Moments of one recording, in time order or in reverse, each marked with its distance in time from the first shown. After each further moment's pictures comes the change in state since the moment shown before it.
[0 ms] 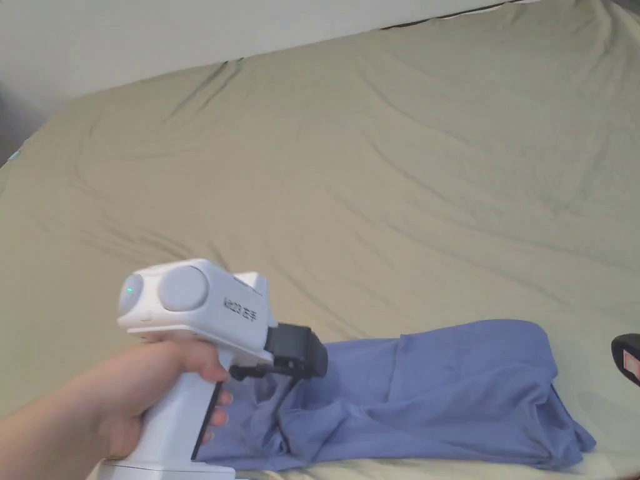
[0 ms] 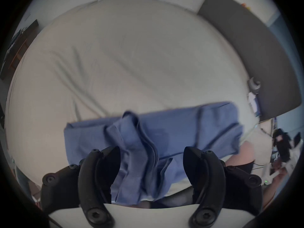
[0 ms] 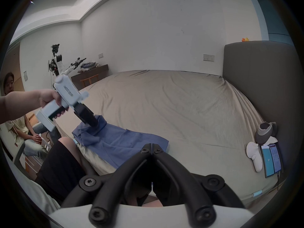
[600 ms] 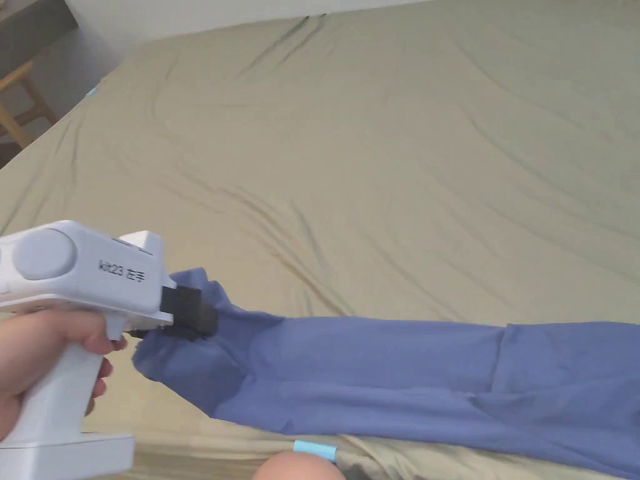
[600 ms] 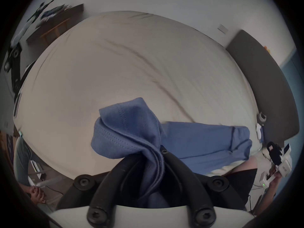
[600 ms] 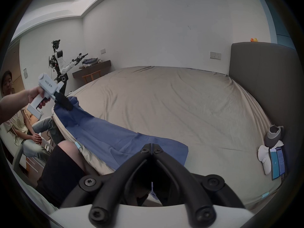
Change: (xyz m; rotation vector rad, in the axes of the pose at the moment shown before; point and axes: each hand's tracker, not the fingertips) left arm -0.151 -0.053 0.097 0.118 0.140 0.206; right arm -0.049 0.018 -0.046 -0.045 0.021 0.021
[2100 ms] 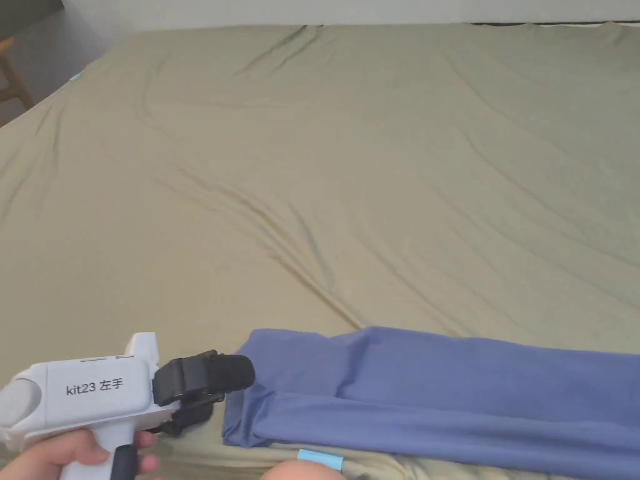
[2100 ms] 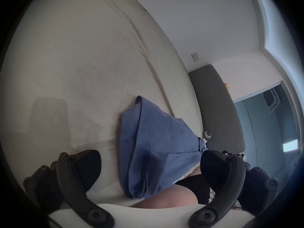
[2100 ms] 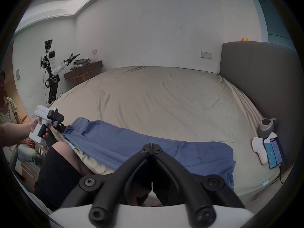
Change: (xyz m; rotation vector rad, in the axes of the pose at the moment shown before) left arm -0.126 -0.108 -0.112 0.098 -0.647 0.331; right arm -0.024 -0.007 0.001 0.007 -0.092 -0.033
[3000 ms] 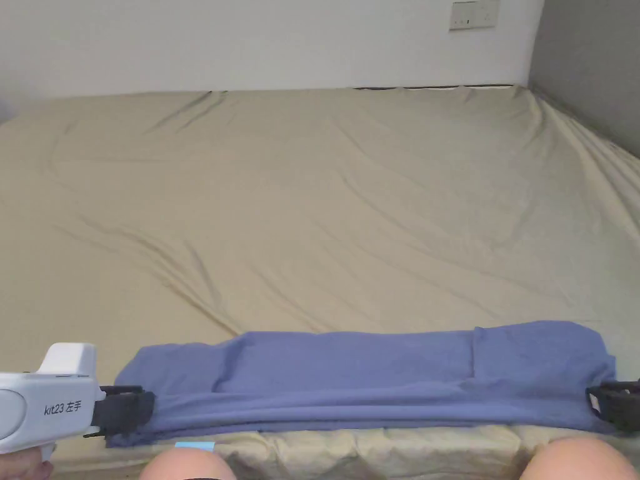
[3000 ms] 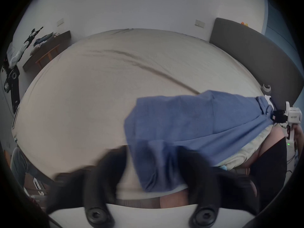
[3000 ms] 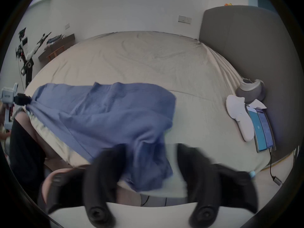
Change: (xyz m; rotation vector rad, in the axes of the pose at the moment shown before) left arm 0.122 -0.053 -0.020 0.053 0.665 -0.568; right arm 0.166 -0.080 -0.013 -0.319 -0.171 -0.055
